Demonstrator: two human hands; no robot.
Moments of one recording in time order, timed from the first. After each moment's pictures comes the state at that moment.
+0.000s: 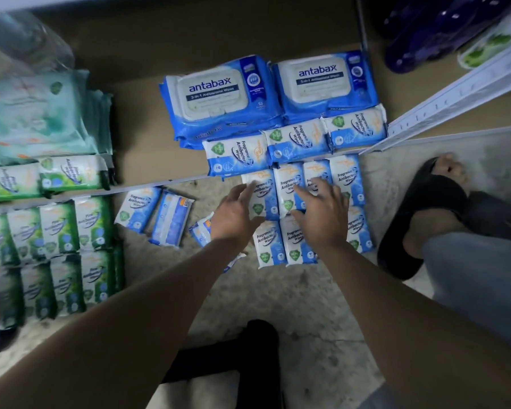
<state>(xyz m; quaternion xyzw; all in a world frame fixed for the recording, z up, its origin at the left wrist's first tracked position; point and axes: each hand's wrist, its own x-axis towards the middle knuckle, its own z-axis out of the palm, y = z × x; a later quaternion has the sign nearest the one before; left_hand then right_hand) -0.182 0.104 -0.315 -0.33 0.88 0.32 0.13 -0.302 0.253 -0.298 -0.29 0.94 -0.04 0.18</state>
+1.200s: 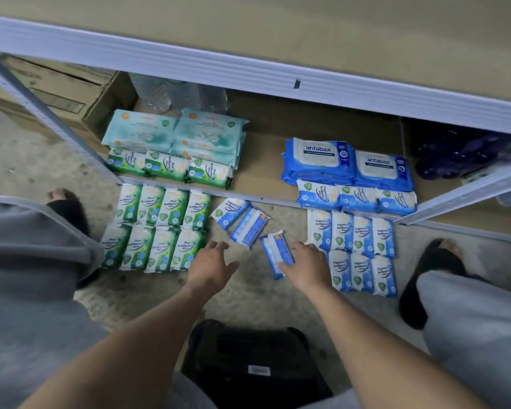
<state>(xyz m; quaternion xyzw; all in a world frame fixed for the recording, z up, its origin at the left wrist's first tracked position) 0.055 0.049 -0.219 -0.47 0.81 0.32 0.13 -0.126 0.182 -0.194 -0.30 0.90 -0.06 0.32</state>
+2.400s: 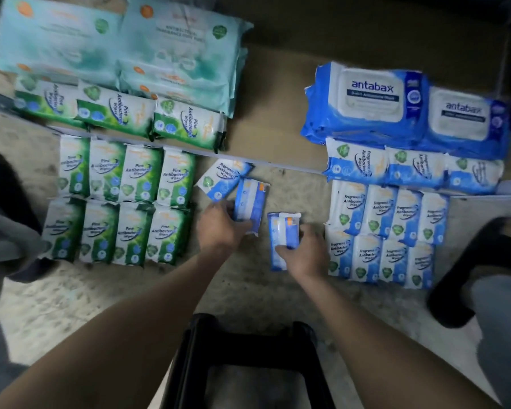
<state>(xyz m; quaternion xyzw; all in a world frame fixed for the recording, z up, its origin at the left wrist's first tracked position) -0.021 0.010 -0.325 -0.62 0.66 0.42 0.08 -0.136 0.152 -0.325 -0.18 0.92 -0.07 0.35</state>
